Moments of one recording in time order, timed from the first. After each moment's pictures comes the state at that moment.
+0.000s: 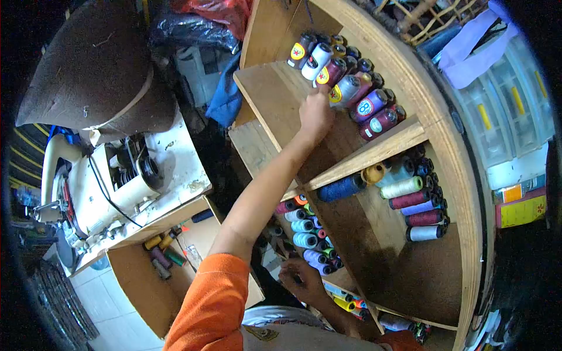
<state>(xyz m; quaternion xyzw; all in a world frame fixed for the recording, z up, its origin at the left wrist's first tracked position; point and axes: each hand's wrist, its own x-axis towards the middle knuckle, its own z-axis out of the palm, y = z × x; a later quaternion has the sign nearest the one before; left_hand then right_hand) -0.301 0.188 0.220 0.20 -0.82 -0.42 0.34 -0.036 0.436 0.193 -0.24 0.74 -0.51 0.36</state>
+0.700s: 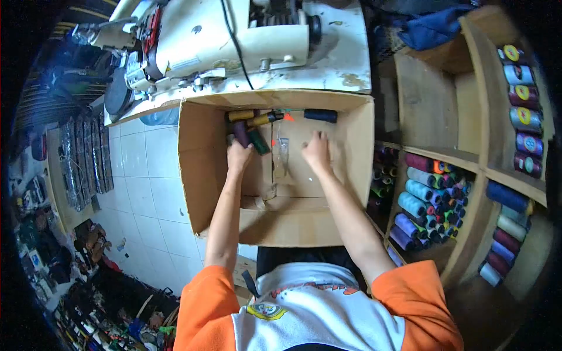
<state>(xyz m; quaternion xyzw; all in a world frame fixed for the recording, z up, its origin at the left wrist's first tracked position) 0.297 0.128 -0.106 0.73 -0.59 -0.34 0.02 0.076 0.207 -0.099 -0.42 0.85 -0.13 0.29</state>
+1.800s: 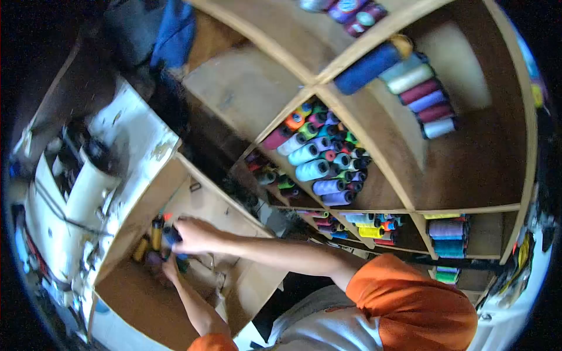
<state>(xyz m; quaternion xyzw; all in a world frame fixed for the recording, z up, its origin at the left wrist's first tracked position) 0.306 0.118 -0.266 0.70 -0.59 -0.41 -0.01 0.073 0.209 0.006 -0.37 0.76 -0.27 0.45</state>
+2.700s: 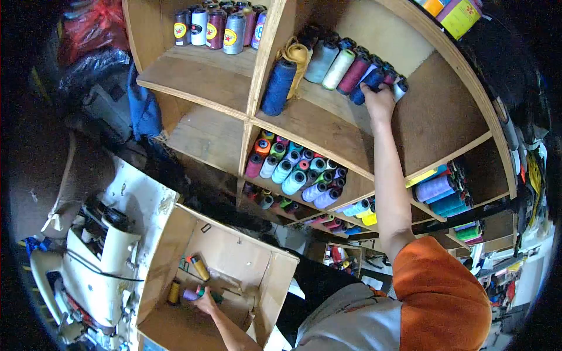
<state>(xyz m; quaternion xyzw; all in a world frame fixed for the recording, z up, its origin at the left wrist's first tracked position) 0.285 0.150 -0.190 0.66 -0.62 -0.41 0.08 -0.232 0.541 0.236 0.10 0.88 -0.29 -0.35</state>
